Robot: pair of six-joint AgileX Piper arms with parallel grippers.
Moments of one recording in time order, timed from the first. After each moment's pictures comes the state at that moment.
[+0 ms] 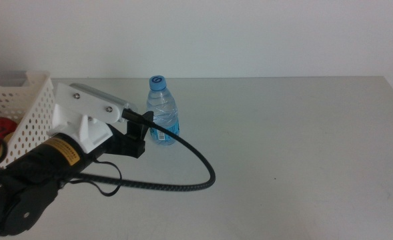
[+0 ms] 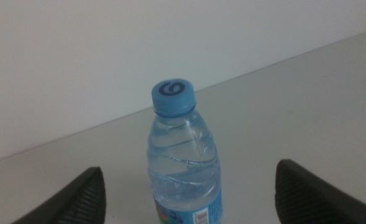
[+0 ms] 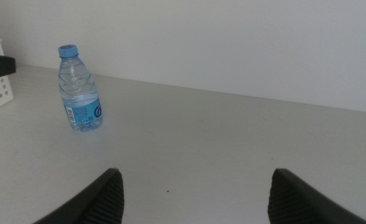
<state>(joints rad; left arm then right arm) -0.35 1.41 -0.49 0.13 -0.67 -0.04 0.37 0.05 -0.26 -0.10 0.43 0.13</state>
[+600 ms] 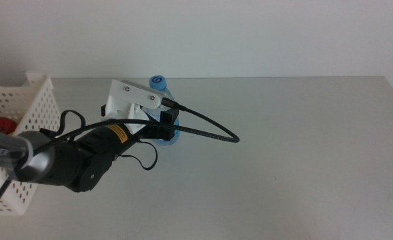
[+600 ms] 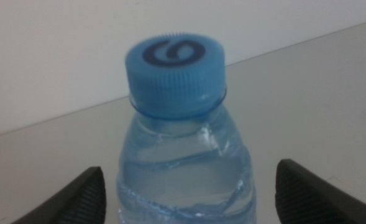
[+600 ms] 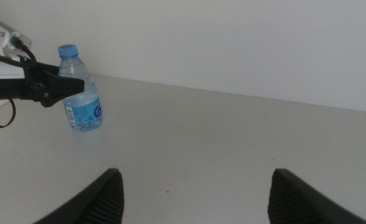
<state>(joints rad) -0.35 1.88 -0.79 0.13 -0.79 -0.07 0.37 0.05 -0.26 -0.10 0.43 0.13</state>
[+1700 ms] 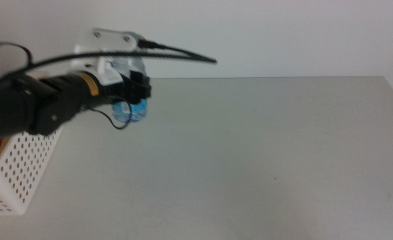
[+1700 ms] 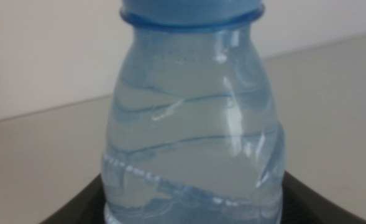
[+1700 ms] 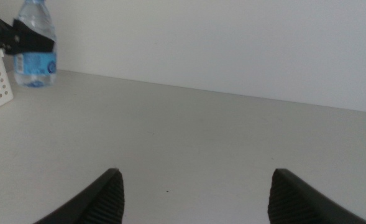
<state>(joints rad) -0.30 1.60 -0.94 0.25 -0.16 -0.30 0.37 0.05 -0.26 -0.10 0.43 0.13</state>
